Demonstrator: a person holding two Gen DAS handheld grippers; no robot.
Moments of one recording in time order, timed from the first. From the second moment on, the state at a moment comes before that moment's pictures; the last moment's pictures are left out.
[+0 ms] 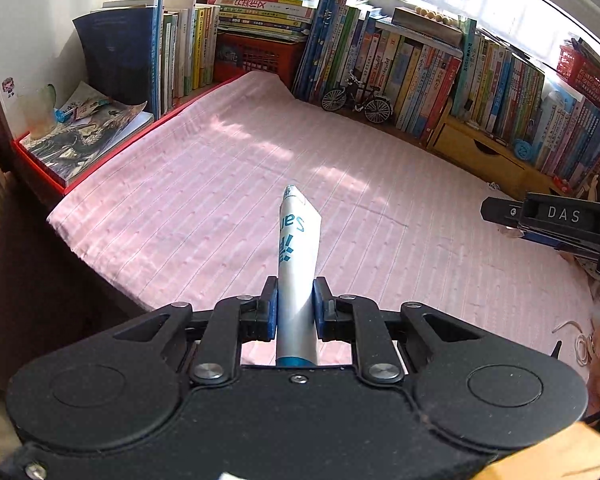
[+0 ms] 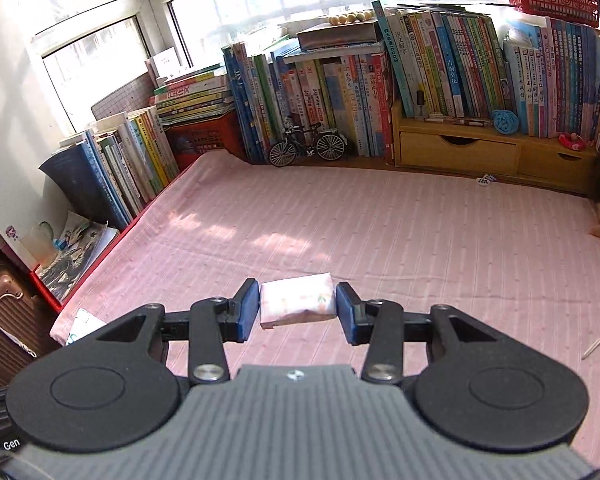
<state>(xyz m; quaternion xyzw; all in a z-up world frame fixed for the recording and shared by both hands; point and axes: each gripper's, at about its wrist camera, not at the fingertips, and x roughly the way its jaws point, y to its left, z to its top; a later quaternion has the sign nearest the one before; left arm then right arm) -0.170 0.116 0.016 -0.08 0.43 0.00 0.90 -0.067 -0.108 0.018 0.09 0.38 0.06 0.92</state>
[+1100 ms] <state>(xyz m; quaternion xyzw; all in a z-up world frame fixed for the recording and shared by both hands) -0.265 0.199 -0.151 -0.12 0.60 0.02 0.79 -0.162 -0.006 -0.134 0.16 0.59 0.13 0.78</state>
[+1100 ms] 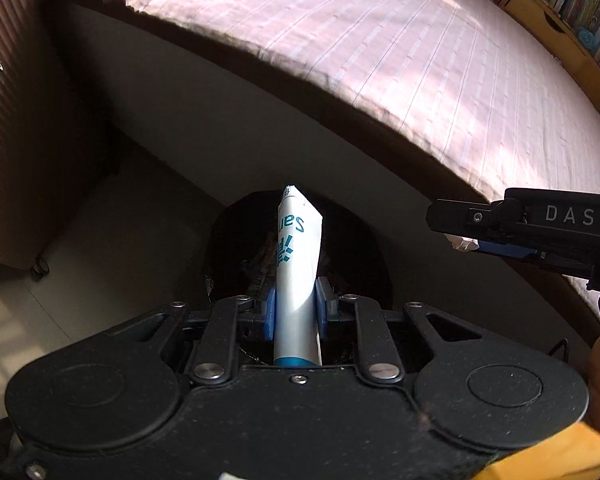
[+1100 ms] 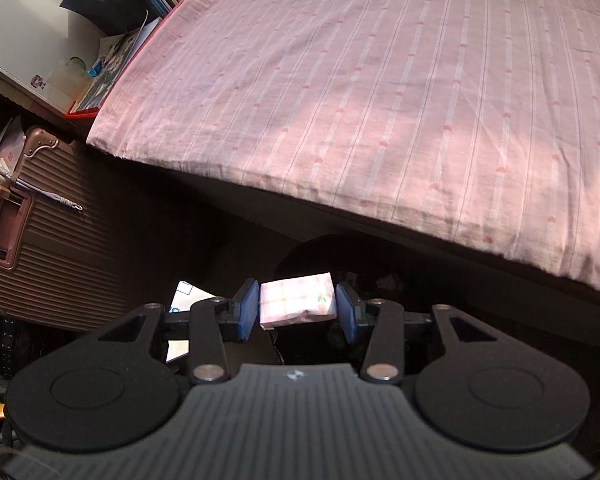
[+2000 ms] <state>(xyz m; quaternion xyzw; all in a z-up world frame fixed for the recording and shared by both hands) -0.247 0.184 -0.245 -0.09 0.68 -0.01 0.72 -0.153 0.003 -0.205 0.18 0.66 0.05 0.73</state>
